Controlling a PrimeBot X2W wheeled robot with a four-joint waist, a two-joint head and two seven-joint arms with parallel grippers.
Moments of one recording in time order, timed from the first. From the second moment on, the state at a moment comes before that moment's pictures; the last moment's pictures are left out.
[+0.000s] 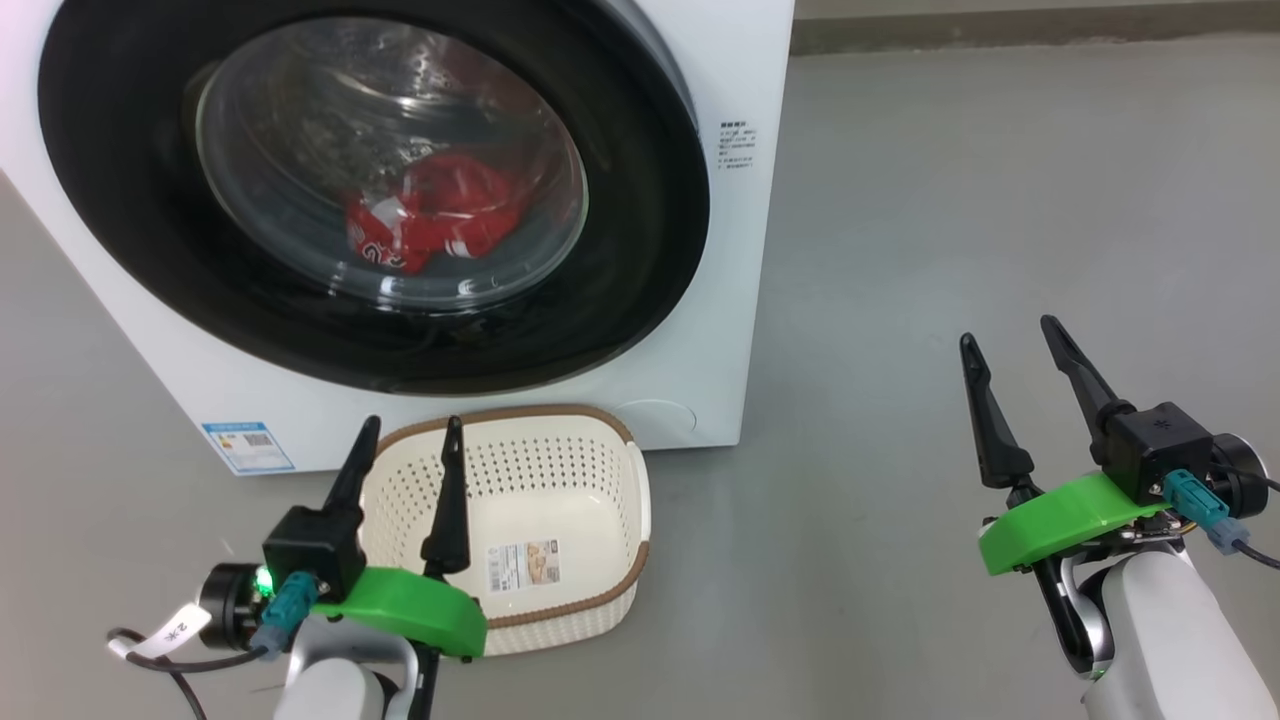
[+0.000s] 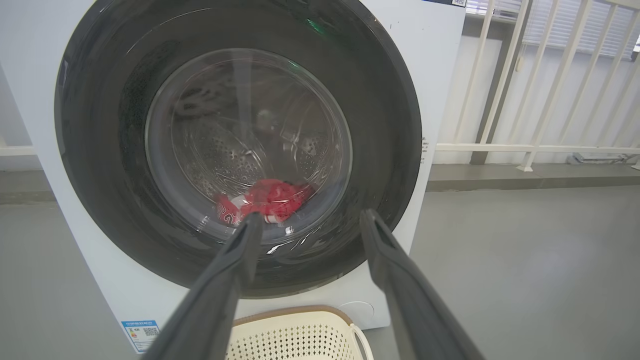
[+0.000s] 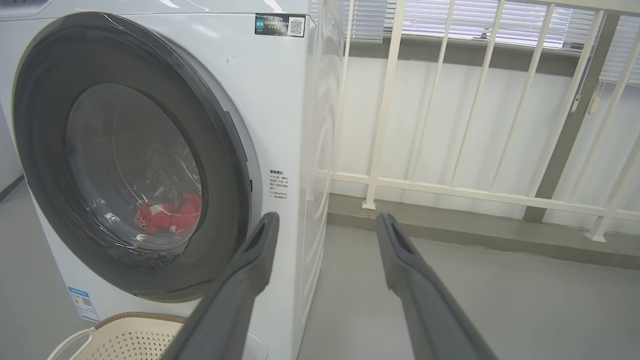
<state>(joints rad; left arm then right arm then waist) -0.32 0.03 -0.18 0.41 -0.22 0.07 -0.25 -0.30 -0.05 -0.05 0.37 0.10 0.13 -0.26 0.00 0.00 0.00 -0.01</state>
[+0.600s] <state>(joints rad) -0.34 0.03 -0.19 0.31 -0.22 0.07 -0.25 -0.40 -0.05 -0.08 0.35 0.16 0.13 -0.26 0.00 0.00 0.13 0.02</state>
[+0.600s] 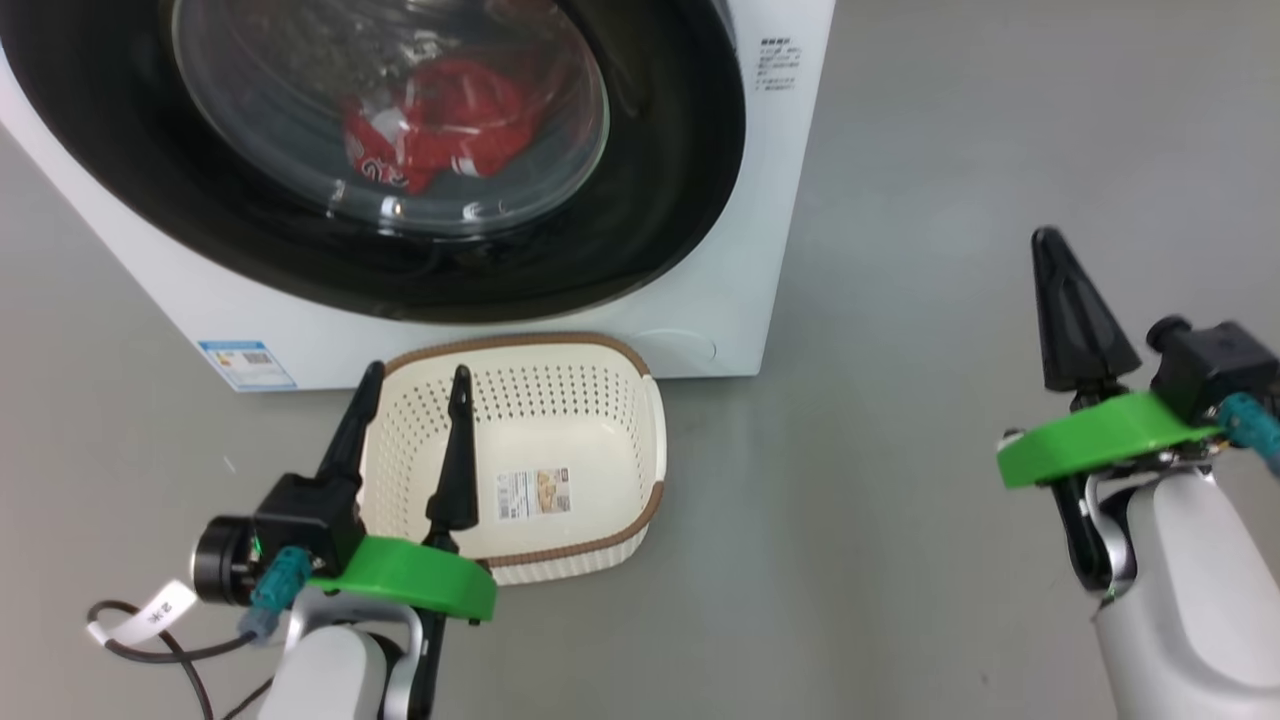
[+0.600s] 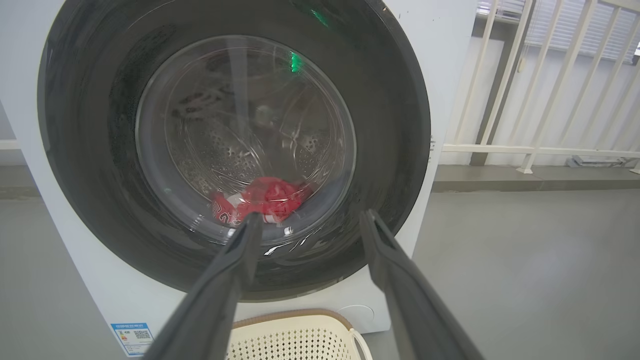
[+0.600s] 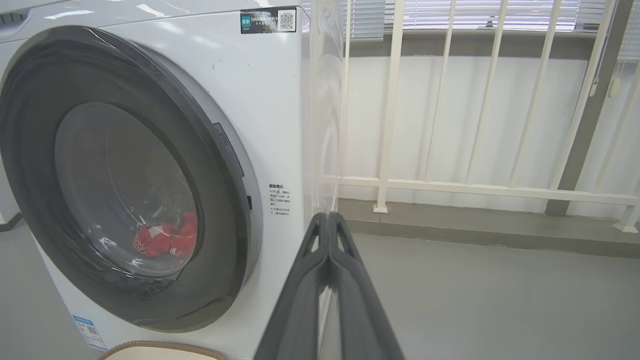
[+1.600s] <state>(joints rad) -0.42 0.04 -0.19 0.24 -0.22 0.08 -0.25 -0.84 -0.06 0.01 0.52 1.01 0.13 0.03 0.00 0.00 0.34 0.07</state>
